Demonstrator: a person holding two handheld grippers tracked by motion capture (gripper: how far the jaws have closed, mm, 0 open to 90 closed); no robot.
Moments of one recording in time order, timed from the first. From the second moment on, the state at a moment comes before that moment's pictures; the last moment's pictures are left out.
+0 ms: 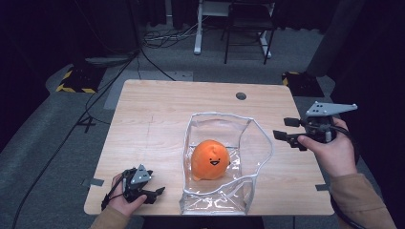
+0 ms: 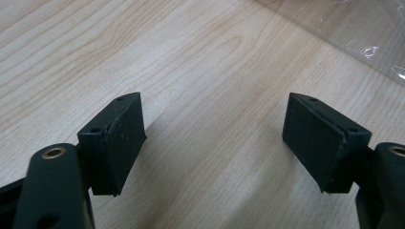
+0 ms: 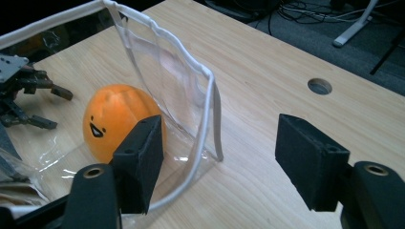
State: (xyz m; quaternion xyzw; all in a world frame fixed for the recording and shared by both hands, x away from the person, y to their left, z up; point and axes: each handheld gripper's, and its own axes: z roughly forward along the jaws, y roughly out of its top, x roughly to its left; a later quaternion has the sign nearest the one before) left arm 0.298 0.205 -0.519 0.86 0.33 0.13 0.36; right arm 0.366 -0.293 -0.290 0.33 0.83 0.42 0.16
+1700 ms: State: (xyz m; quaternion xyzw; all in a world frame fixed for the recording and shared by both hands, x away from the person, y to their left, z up) left arm 0.298 0.205 -0.519 0.86 0.33 0.13 0.36; right arm 0.344 -0.356 -0.456 0.41 0.83 0.36 0.12
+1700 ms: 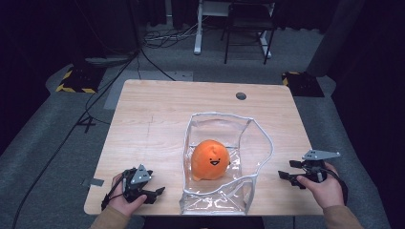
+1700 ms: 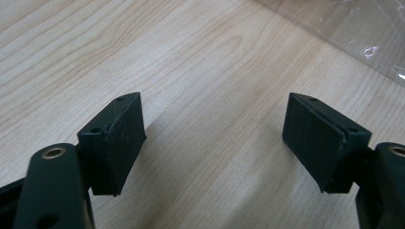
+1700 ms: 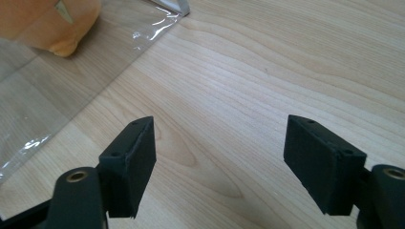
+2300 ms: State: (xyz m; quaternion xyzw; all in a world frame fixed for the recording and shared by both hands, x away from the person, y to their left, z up) left arm 0.298 0.205 -0.519 0.86 0.33 0.13 0.36; right arm 0.341 -0.345 -0.496 0.42 0.81 0.36 0.18
